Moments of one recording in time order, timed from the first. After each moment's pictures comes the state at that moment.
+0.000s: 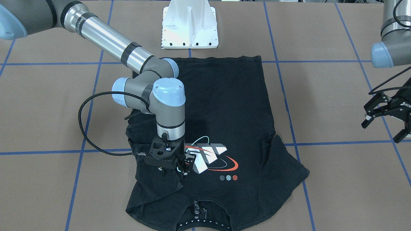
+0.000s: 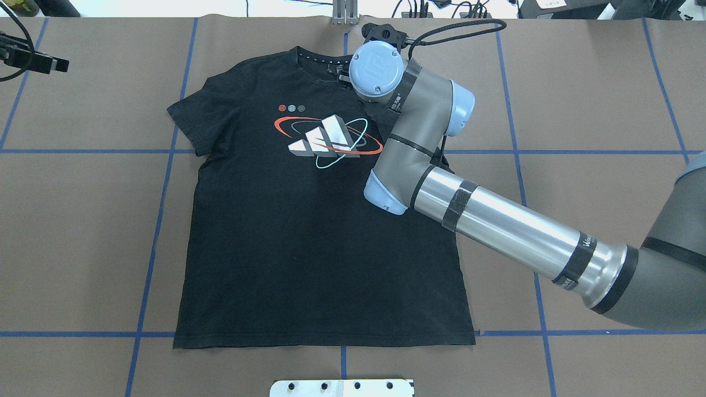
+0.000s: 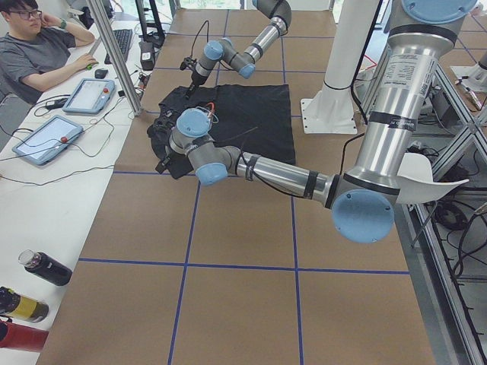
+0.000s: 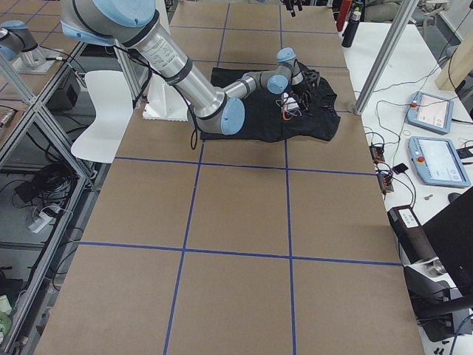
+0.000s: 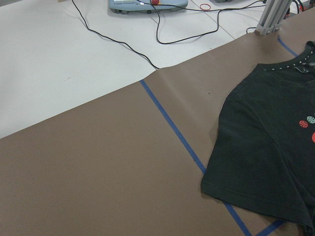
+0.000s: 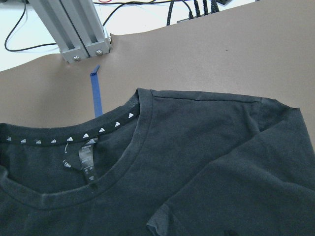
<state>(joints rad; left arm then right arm) -1.25 -1.81 -1.56 -2.40 -2.22 -0.45 0.68 -0.59 1.05 -1.16 1.55 1.37</state>
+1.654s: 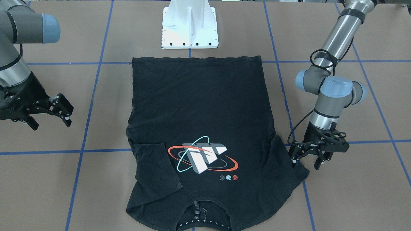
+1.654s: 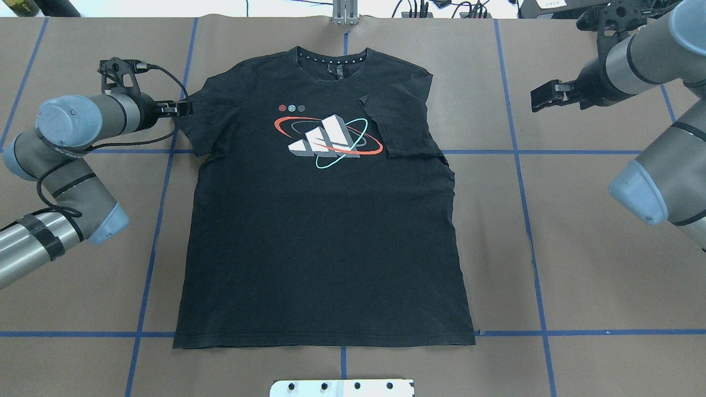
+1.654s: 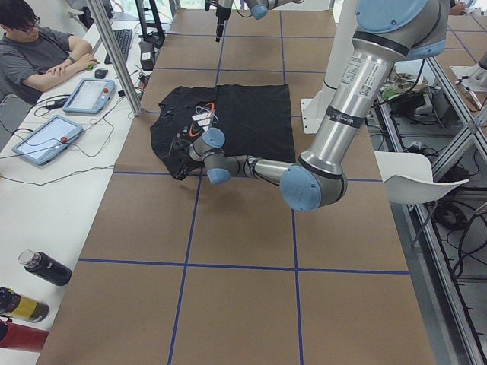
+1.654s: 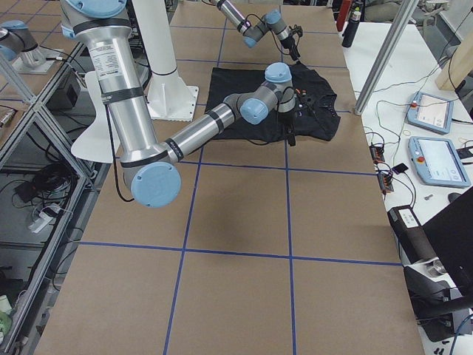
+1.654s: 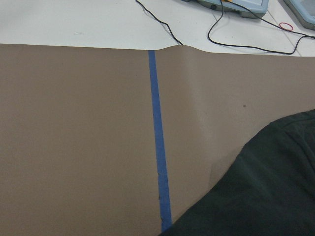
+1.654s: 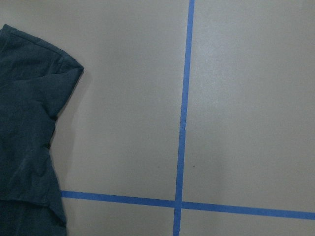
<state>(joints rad) -0.82 -2.01 -1.17 -2.63 -1.60 -1.04 1.00 -1.29 1.86 -1.38 2.01 0.81</state>
